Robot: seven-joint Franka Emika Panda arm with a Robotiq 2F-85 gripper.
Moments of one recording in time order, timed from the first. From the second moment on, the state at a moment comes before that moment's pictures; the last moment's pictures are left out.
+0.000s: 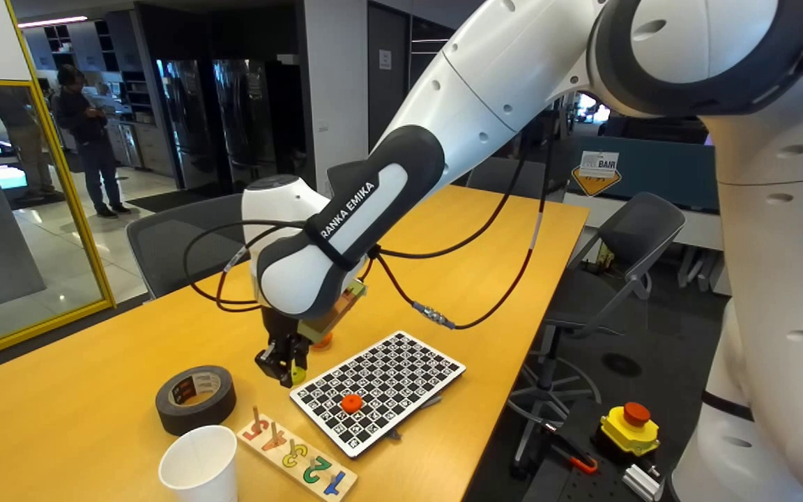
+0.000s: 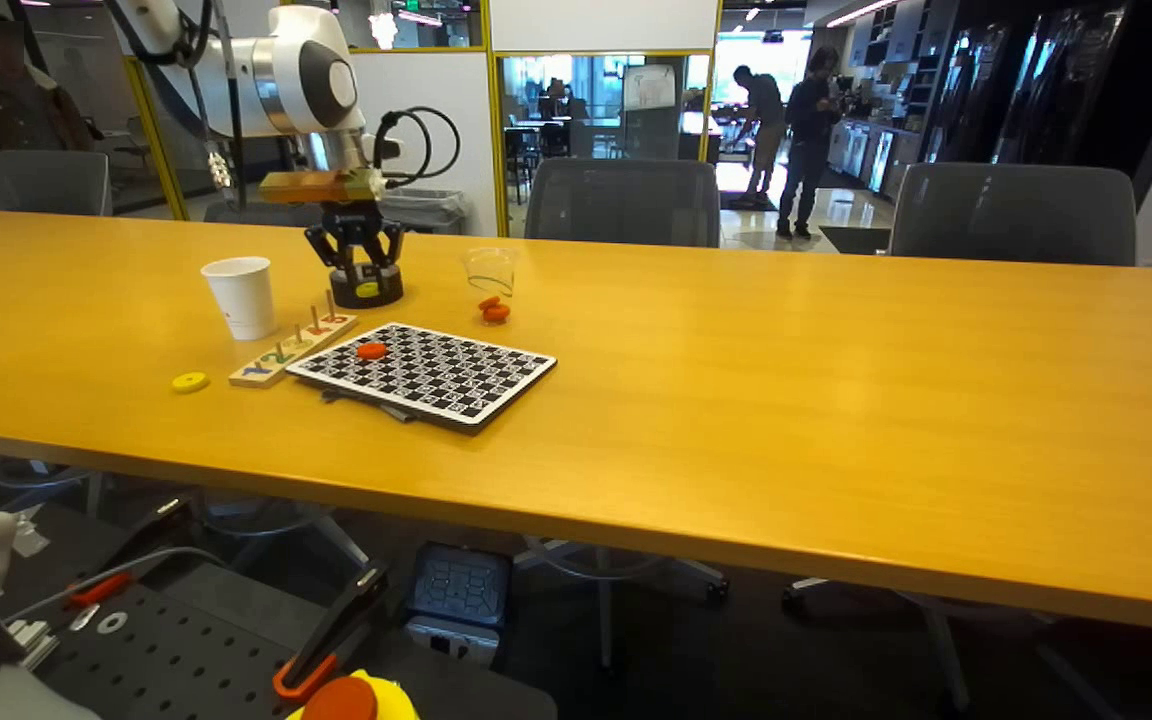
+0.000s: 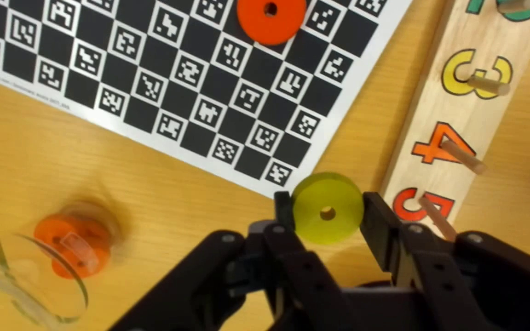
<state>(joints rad) 0.23 0.37 0.12 -2.03 -0.17 2.46 0.09</state>
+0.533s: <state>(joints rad) 0.31 0.33 0.18 -1.99 -0.22 2.39 0.05</state>
